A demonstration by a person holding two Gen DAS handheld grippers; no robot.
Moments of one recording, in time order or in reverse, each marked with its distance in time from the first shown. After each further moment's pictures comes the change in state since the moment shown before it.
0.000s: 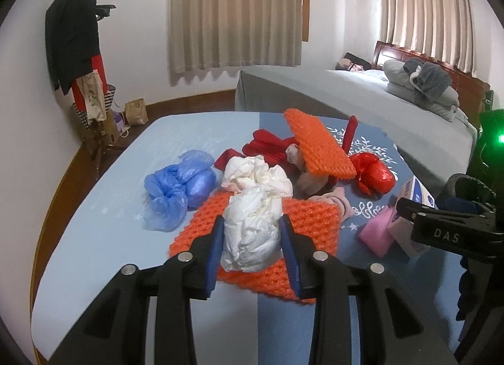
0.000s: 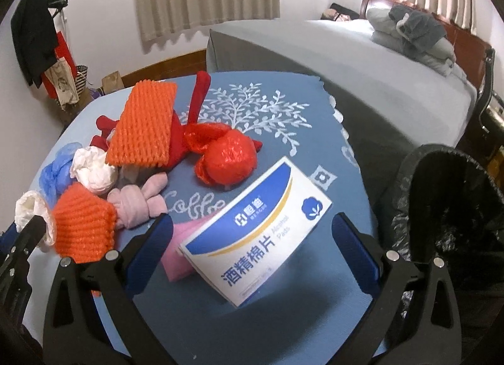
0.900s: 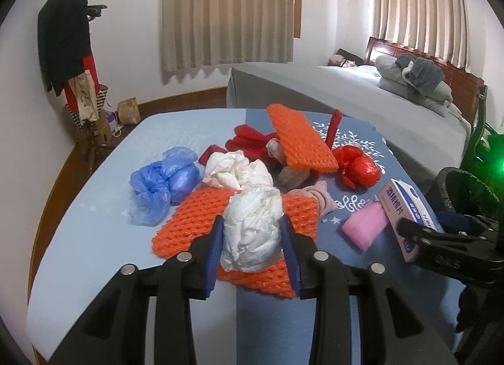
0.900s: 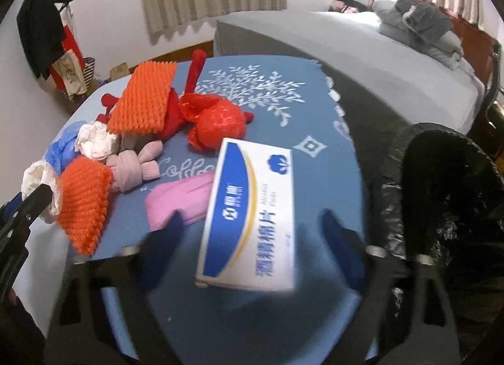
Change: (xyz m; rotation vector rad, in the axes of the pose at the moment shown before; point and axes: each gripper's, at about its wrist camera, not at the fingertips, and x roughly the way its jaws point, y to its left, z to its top) left arm -0.004 -0.016 -0.003 0.019 0.015 -0.030; right arm -0.005 -0.019 -0.027 -0.012 0.057 0.068
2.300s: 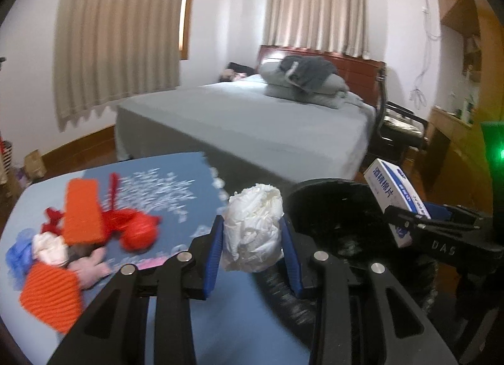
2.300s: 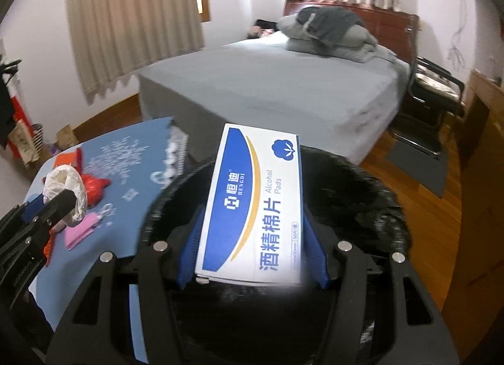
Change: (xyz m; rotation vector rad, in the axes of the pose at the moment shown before) left arm -0.033 -0.229 0.038 0.231 -0.092 -0.432; right arm -0.134 -0.210 -0.032 0.243 -0.179 -0.242
